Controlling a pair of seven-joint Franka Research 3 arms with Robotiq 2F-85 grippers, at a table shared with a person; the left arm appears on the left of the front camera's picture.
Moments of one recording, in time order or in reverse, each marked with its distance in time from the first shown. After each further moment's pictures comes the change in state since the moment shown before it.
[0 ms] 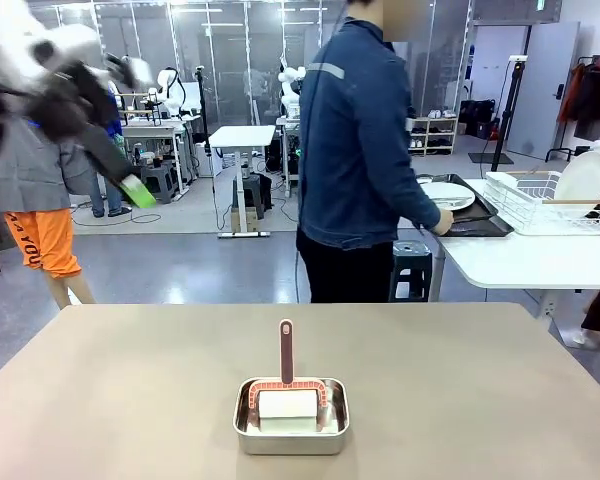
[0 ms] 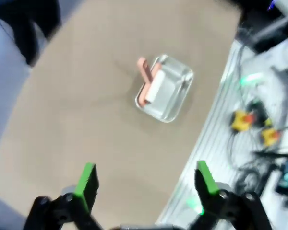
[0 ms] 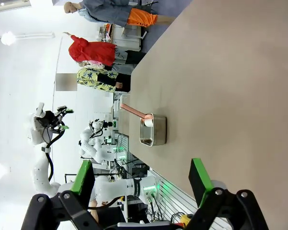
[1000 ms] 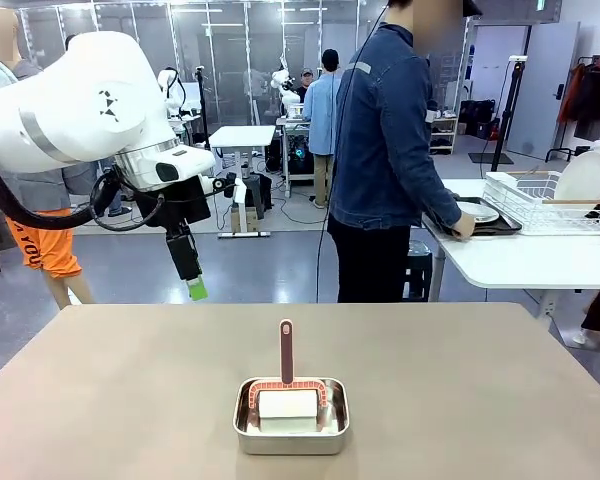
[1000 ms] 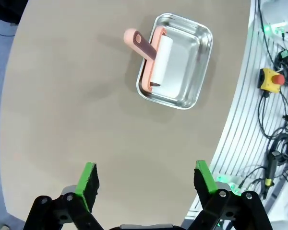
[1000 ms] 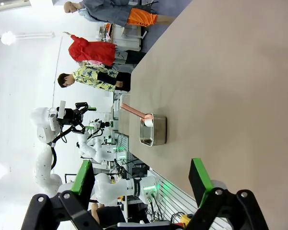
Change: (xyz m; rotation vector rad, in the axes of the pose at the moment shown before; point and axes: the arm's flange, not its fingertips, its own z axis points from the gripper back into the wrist) left arm 0.023 -0.004 -0.121 0.011 0.221 -0.171; right arm 0.000 0.000 0.000 0.000 0.000 0.000
